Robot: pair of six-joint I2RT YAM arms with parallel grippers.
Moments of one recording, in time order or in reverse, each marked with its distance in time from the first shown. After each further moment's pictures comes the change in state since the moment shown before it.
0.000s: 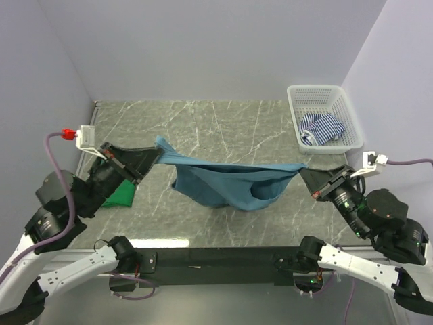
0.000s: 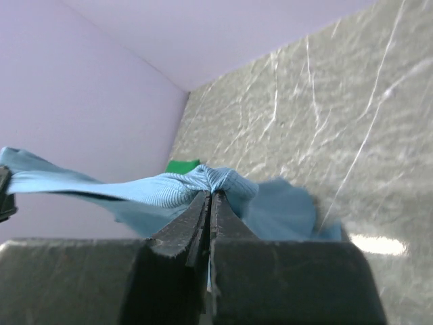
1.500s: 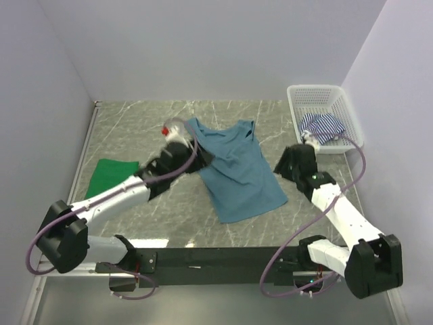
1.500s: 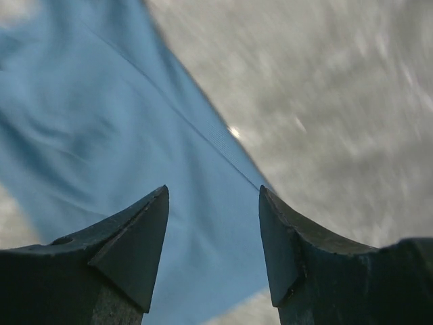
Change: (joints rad) left arm 0.206 0.701 -0.238 0.386 0.065 -0.214; right arm -0.800 0.684 -0.344 0.447 -0.462 -0.251
